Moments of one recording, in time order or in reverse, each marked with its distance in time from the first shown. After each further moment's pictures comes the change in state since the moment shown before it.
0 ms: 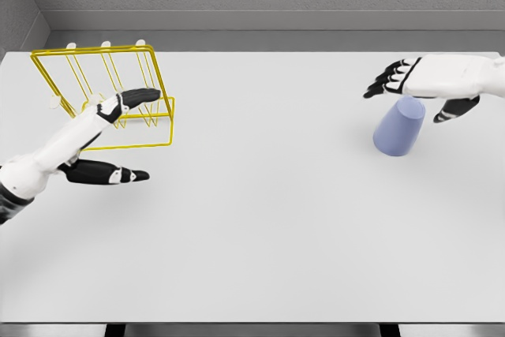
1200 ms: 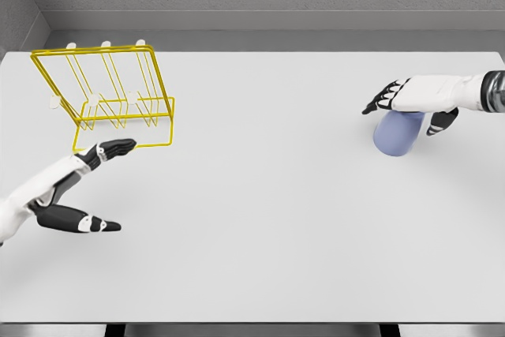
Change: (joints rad) left arm 0.071 0.324 -0.280 -0.017 0.440 0.000 0.036; right arm 0.046 0.154 0.043 0.235 0.118 0.000 -0.006
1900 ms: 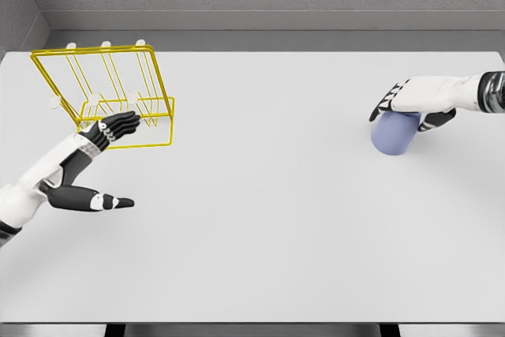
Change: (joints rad) left arm -0.071 -0.084 -0.032 0.007 0.092 0.000 0.013; right arm 0.003 0.012 0.000 0.011 0.015 0.013 -0.001
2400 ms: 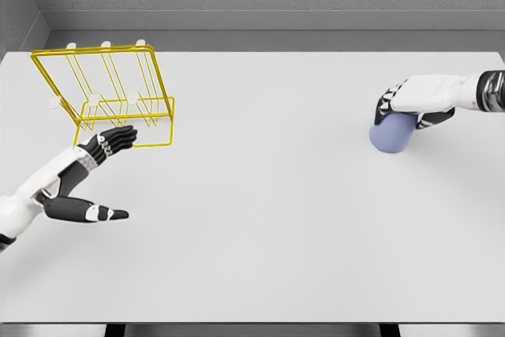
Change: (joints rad) left arm -0.003 0.041 -0.065 0.011 0.061 0.000 -0.001; right arm -0.009 -0.002 0.005 -0.011 0.049 -0.013 -0.027
